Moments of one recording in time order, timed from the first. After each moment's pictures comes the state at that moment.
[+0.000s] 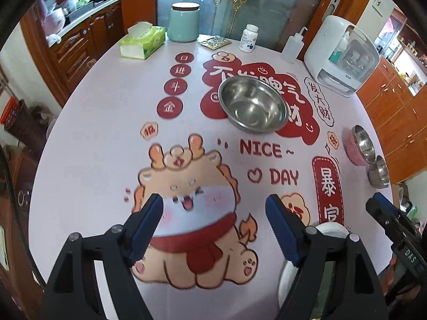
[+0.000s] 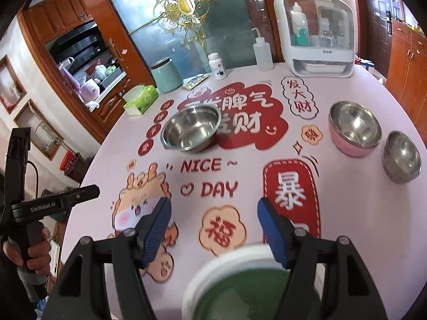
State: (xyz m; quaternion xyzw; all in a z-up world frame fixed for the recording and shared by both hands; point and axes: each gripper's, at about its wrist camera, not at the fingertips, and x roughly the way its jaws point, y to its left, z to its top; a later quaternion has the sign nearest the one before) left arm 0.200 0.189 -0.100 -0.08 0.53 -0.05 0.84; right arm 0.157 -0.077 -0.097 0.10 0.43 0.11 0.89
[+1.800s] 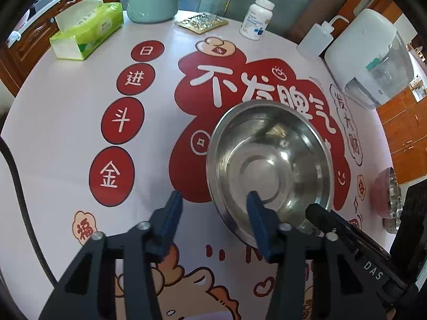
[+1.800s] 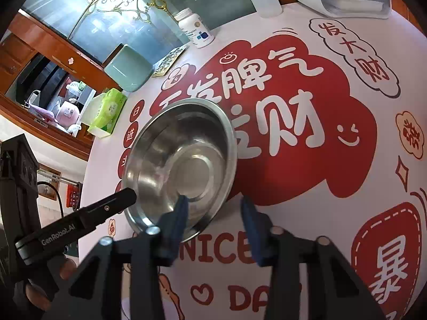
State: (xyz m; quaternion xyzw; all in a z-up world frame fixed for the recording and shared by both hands) left arm 0.403 0.163 -0.208 -0.10 0.58 -0.08 0.80; right arm 0.355 -0.035 -0.214 0.22 0.51 0.10 0.82
